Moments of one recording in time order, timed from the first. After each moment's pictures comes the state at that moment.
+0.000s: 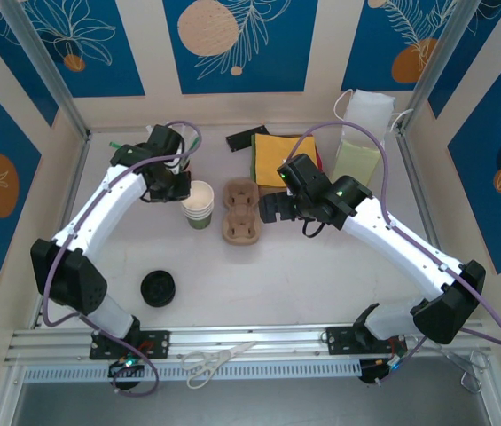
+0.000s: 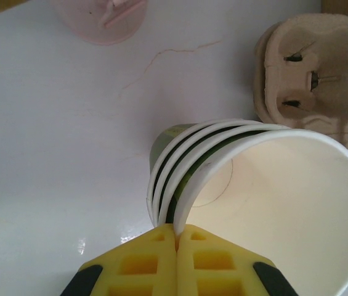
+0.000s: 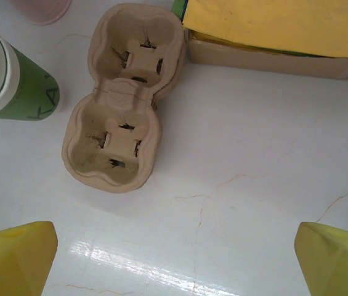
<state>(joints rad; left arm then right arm) -0.36 1.58 1.55 -1.14 0.03 -0.39 0.73 1.35 1.38 -1.01 0.16 0.47</state>
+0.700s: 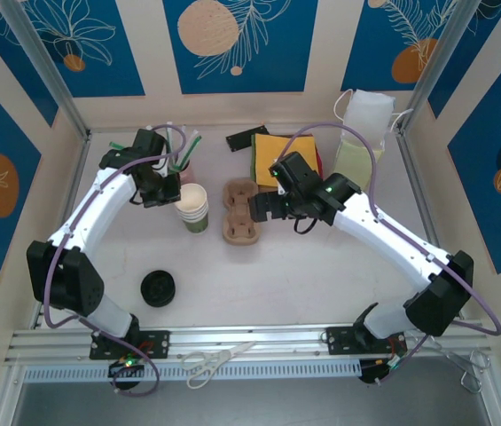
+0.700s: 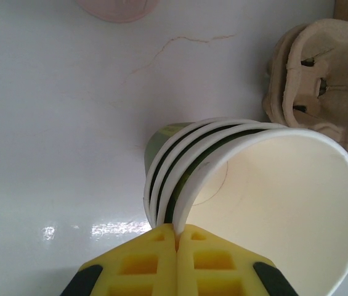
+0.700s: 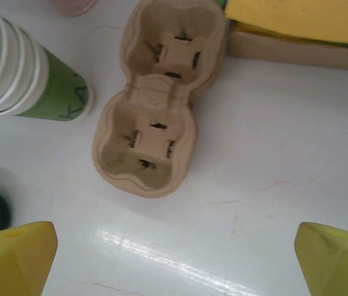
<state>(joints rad) -0.26 1.56 1.46 -1.09 0.15 -0.41 0.73 1.42 1.38 -0.93 0.03 0.49</state>
